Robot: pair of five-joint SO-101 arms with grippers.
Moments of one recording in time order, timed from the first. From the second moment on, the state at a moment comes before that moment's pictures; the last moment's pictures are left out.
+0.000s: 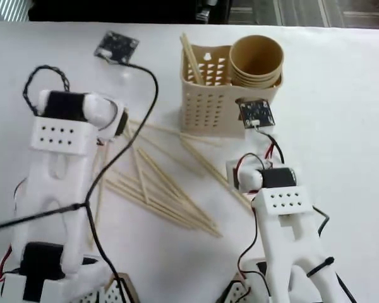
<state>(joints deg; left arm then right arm) 1.5 -13.4 -2.6 88.0 -12.0 -9.1 -37.9 54.2 54.4 4.6</state>
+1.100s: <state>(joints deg) 21.8 -13.5 -3.1 25.5 -1.5 -9.1 -37.9 54.2 54.4 4.6</state>
